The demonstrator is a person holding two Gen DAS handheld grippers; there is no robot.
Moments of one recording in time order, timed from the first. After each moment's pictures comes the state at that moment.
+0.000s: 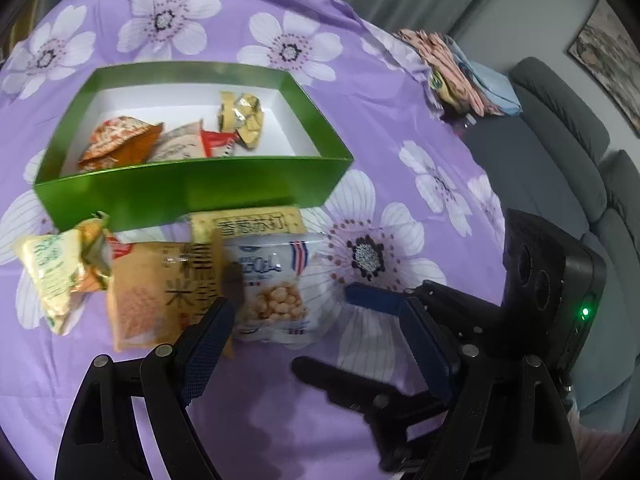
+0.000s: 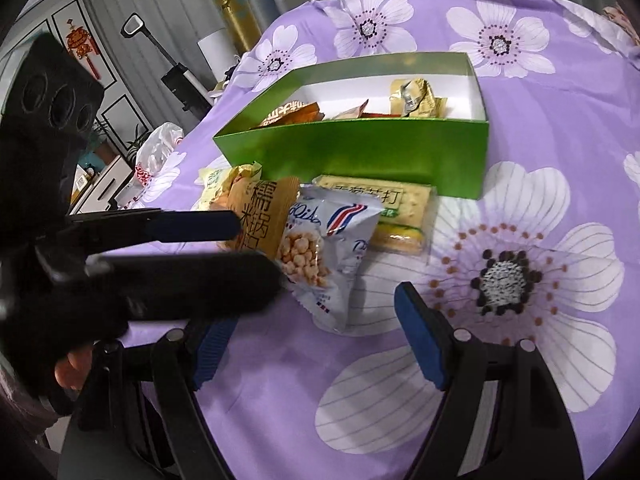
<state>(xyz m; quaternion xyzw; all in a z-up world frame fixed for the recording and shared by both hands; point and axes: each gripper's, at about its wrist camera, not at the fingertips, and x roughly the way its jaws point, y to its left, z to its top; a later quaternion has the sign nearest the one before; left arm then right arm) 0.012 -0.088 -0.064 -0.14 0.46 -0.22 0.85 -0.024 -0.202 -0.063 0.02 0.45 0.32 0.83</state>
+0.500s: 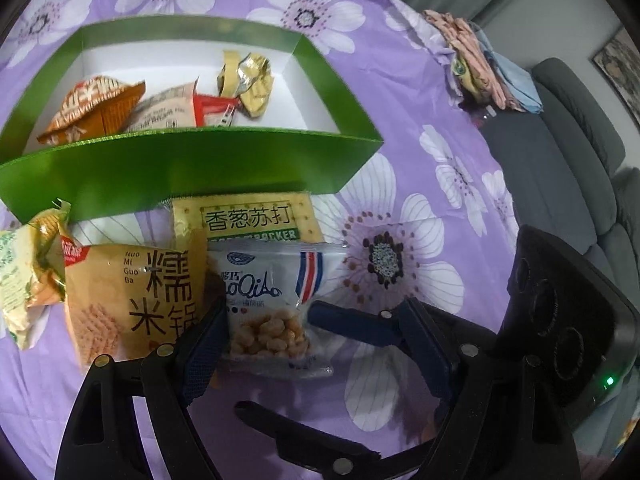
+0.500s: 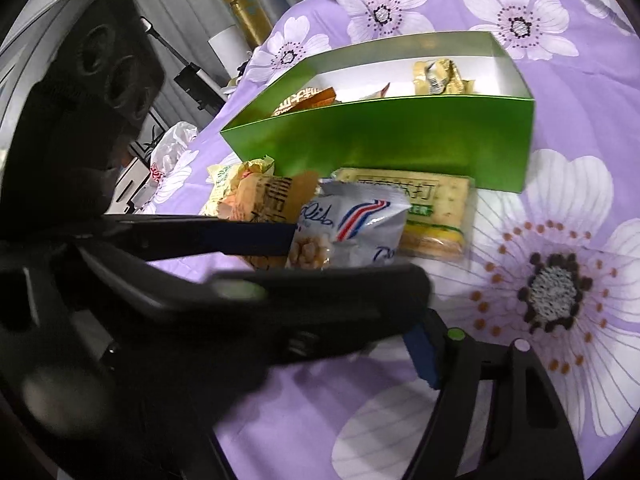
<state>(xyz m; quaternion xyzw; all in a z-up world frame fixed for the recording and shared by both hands) 0.048 -0.096 -0.094 -0.16 0.51 -0.21 0.82 -0.007 -0.181 -0.083 0.03 0.46 0.35 0.81</state>
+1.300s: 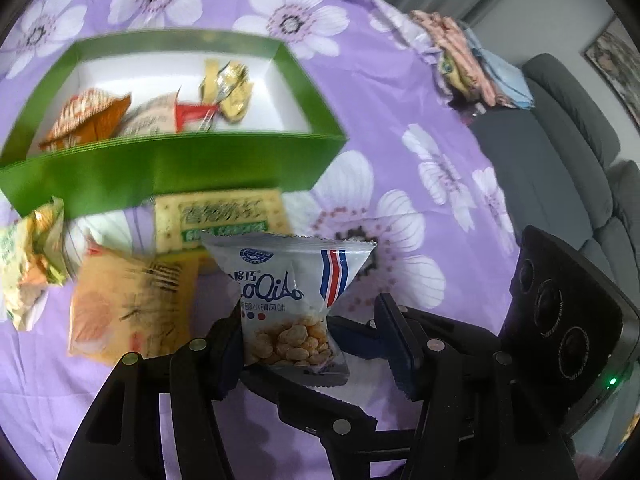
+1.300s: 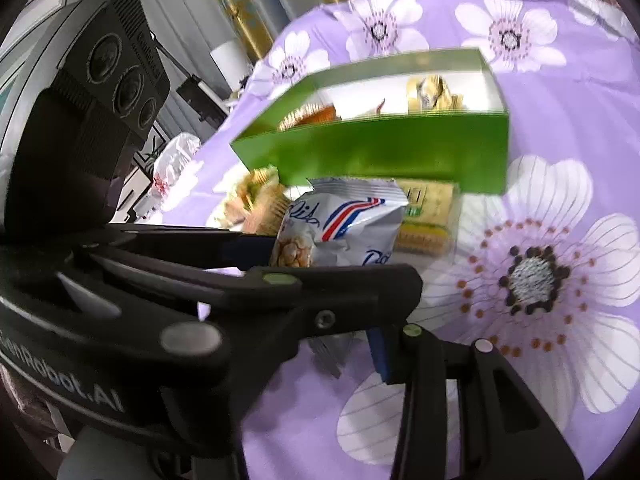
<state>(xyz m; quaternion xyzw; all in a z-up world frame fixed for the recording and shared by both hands) 0.029 -0.111 -0.070 -0.15 0.49 -0.21 0.83 -0.029 -0.202 -0.057 0.05 0.43 0.35 0.83</state>
